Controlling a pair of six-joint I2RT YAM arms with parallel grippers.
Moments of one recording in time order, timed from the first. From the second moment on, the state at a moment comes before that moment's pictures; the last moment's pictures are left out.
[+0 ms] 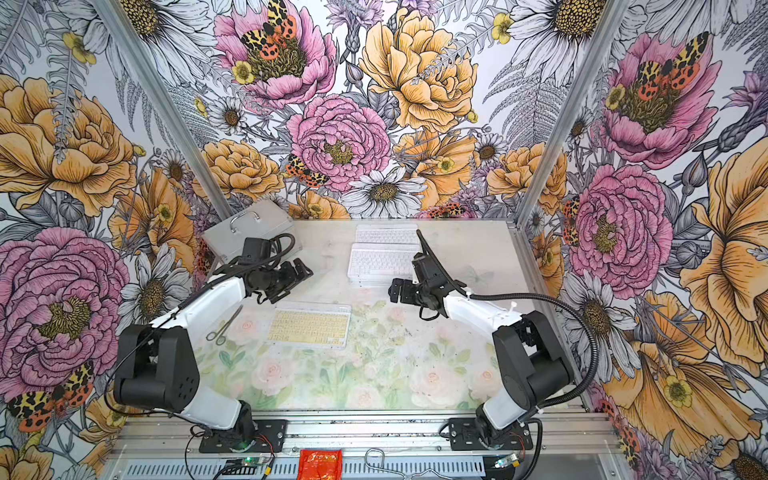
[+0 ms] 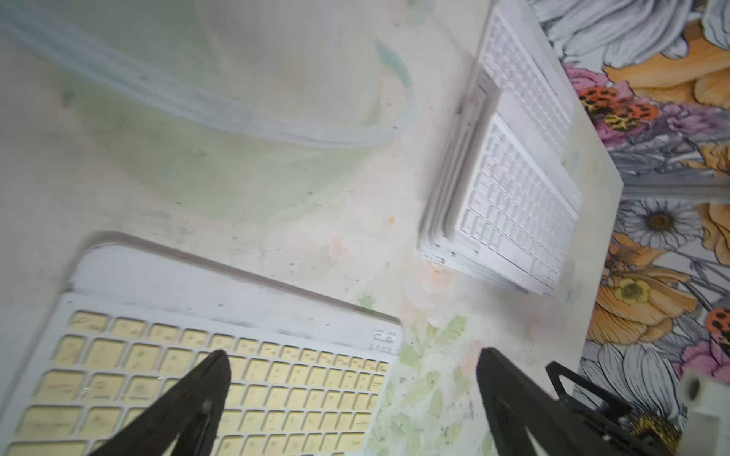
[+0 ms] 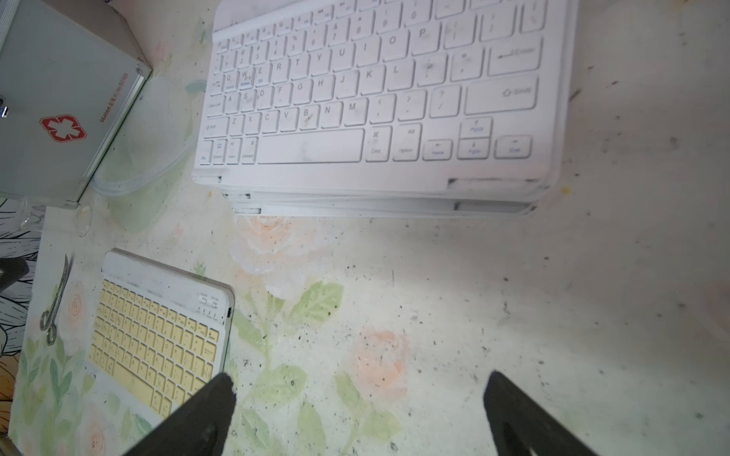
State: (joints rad) left arm -0.06 1.52 1.01 -0.60 0.25 -0.67; right arm 0.47 1.59 0.96 -0.25 -0.19 0.52
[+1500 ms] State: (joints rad) left arm -0.28 1.60 0.80 -0.24 0.13 -0.77; right arm 0.62 1.75 0.88 0.02 -0.36 0.79
